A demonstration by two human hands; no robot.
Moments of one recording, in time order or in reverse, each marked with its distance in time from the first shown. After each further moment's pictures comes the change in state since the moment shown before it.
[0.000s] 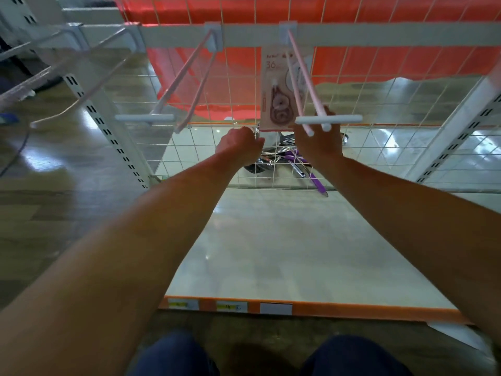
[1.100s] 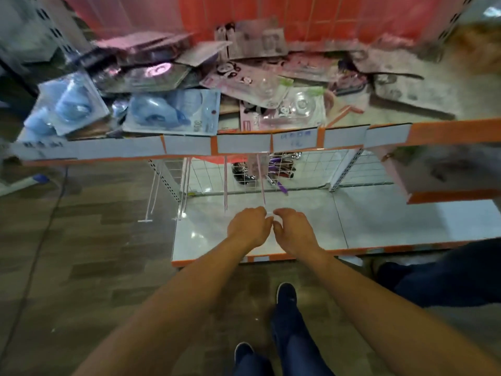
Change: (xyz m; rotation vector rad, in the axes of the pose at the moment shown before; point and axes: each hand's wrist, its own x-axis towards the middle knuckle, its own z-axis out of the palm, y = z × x) left_hand -0.281 0.134 -0.320 0.081 -0.382 0.075; right_hand -0.221 -0.217 -0.318 -0.235 -0.481 0.048
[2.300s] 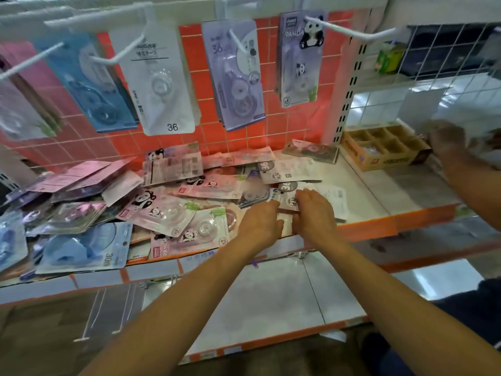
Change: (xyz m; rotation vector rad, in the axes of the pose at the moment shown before) left_hand 0.088 0.241 -0.152 0.023 0.231 0.310; right_hand 0.096 0.104 -0.278 -0.178 0.456 -0.032
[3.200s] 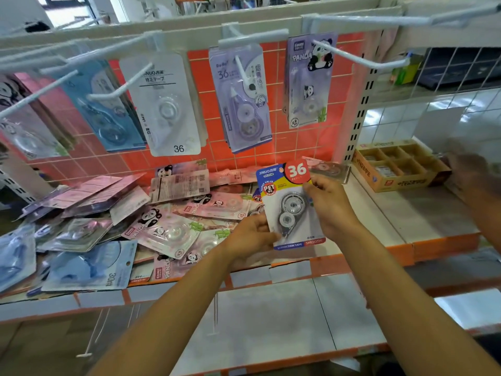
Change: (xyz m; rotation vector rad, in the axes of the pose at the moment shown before) left_hand 0.003 -0.025 -0.021 -1.136 -0.200 -0.187; right_hand 0.037 -0.022 -0.071 1.226 -0.031 0.267
